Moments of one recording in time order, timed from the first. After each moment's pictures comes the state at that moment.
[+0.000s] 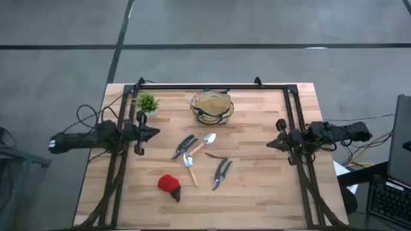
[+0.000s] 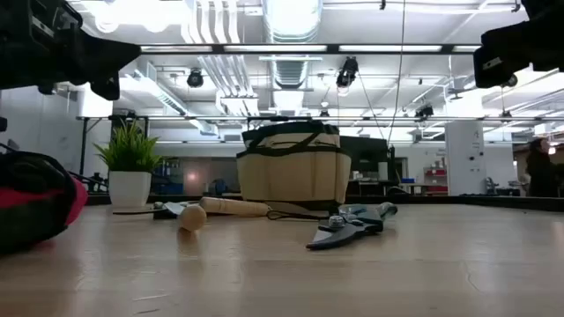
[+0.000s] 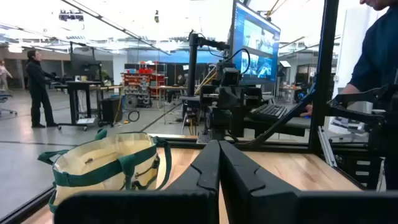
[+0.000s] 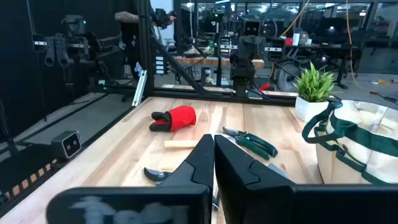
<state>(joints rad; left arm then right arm) 0.05 0.04 0.01 0.18 -0.03 -0.02 0.20 0.01 0.16 -0.18 -0.01 0.02</state>
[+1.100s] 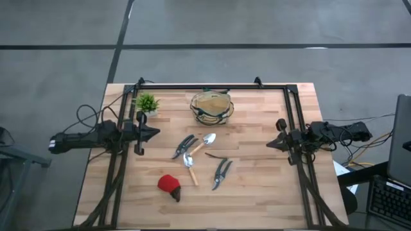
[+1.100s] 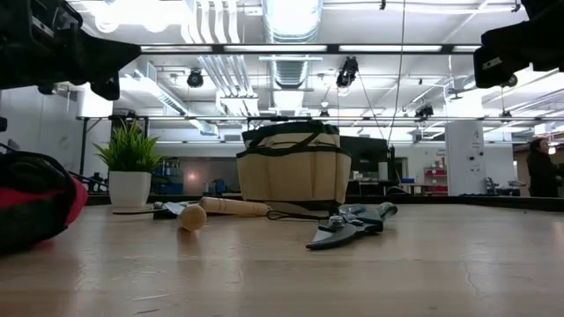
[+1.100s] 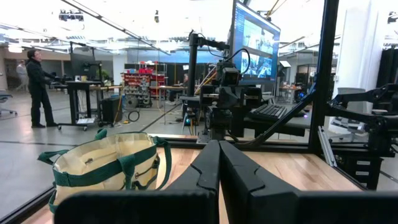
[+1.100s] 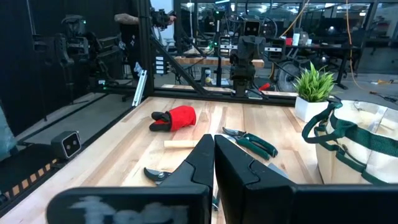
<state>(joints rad) 0.05 0.04 0.01 0.18 -0.03 -0.02 0.20 0.01 0.16 -0.18 -0.01 0.02</state>
